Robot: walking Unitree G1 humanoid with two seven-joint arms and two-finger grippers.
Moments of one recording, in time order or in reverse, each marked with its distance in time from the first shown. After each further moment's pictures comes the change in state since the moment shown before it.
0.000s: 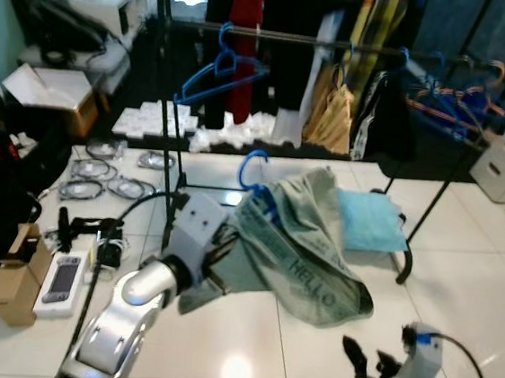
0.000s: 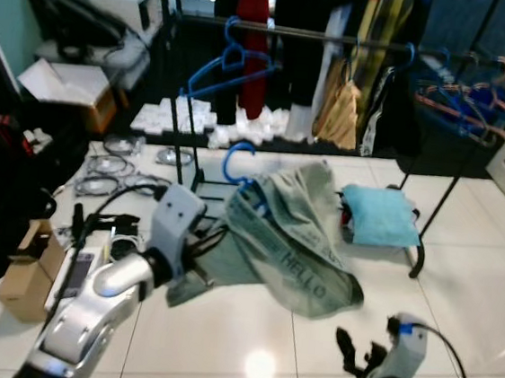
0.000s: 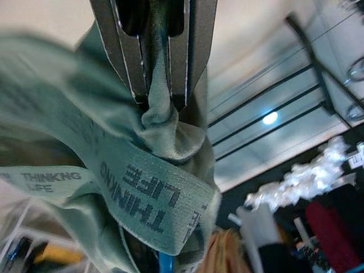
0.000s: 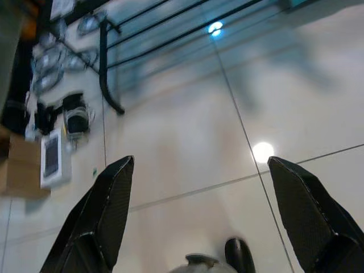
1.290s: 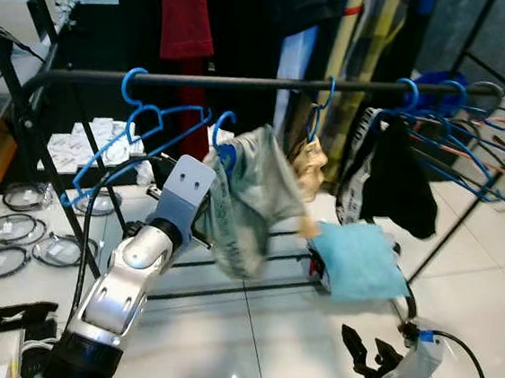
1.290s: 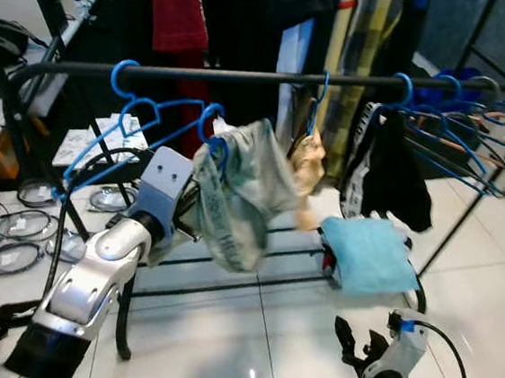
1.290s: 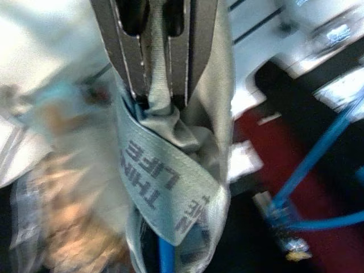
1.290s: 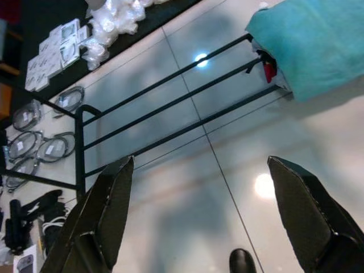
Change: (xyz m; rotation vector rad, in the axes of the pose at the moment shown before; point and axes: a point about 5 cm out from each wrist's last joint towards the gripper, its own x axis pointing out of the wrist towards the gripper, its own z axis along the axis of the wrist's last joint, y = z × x) left arm 0.021 0.008 0.037 0.006 -0.097 0.034; right arm 0.008 0.005 0.009 -0.012 -0.077 0.047
